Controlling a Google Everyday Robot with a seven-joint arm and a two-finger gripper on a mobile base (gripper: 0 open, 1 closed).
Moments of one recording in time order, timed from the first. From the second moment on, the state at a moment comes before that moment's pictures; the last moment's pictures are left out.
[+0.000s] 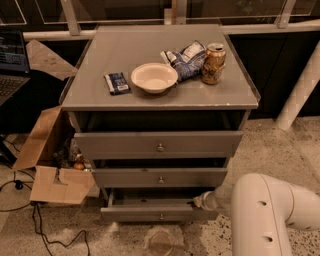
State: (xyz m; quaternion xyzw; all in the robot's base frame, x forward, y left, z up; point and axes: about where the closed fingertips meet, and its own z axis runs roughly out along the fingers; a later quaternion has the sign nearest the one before) arm 0.639 -0.229 0.180 -0.12 0.95 0.12 0.25
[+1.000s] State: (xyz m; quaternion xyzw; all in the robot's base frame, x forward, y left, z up) arm 0.593 -0.239 0.171 -0.18 0.95 0.15 0.21
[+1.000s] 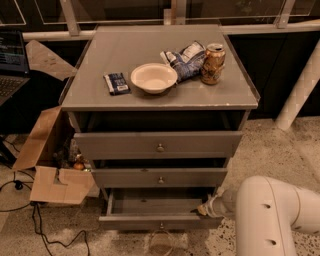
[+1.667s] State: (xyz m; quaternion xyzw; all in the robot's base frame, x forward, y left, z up) arm 0.553 -0.238 0.172 -0.25 0.93 0.19 0.17
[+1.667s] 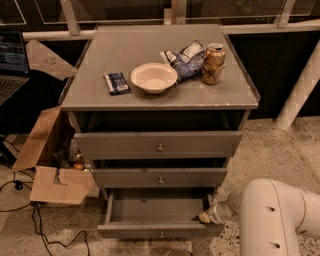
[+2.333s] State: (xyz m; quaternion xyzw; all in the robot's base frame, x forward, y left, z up) arm 0.542 -0.230 0.176 -0.28 0.92 0.22 0.16
